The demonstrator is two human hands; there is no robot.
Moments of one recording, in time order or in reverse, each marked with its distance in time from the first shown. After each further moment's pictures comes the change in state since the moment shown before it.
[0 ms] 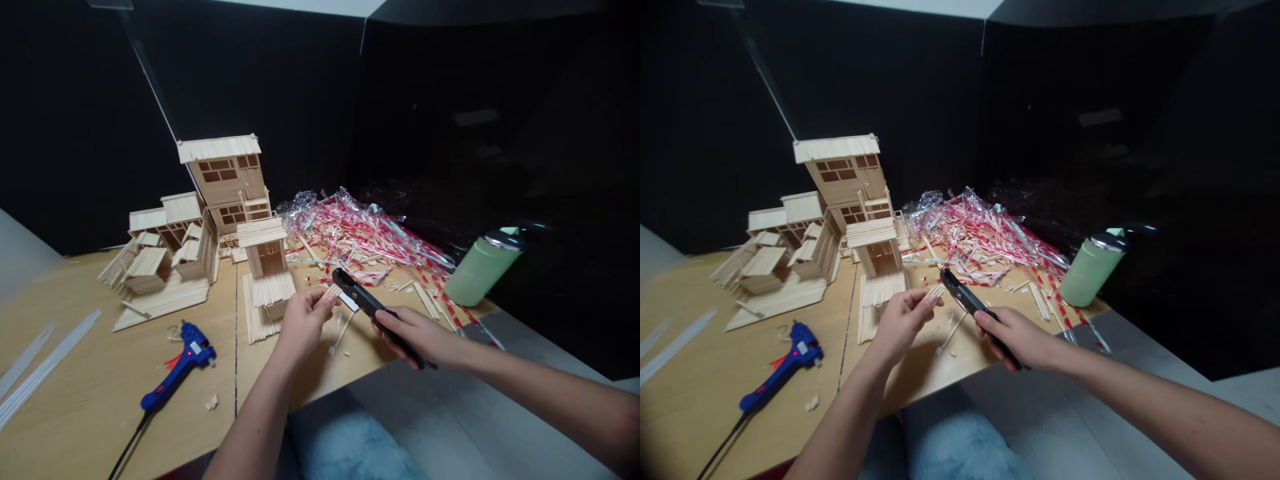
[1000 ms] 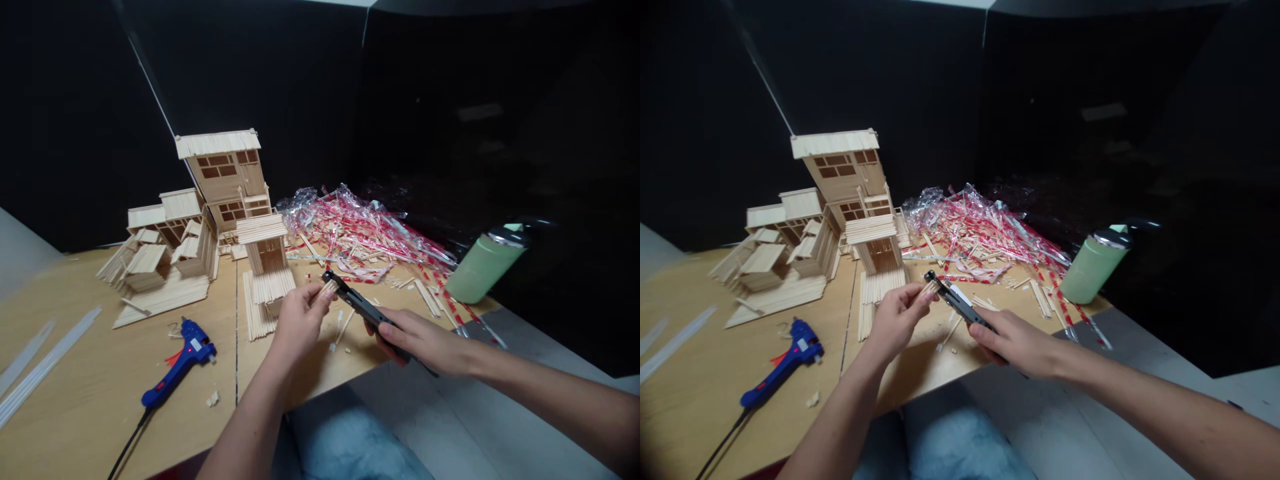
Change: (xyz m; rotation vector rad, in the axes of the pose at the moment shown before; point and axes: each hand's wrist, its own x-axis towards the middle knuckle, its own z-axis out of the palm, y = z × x) left_hand -0.004 0.007 -0.005 0.119 0.039 0.090; right_hand -0.007 -0.012 -0.001 -0.242 -0.083 -0.320
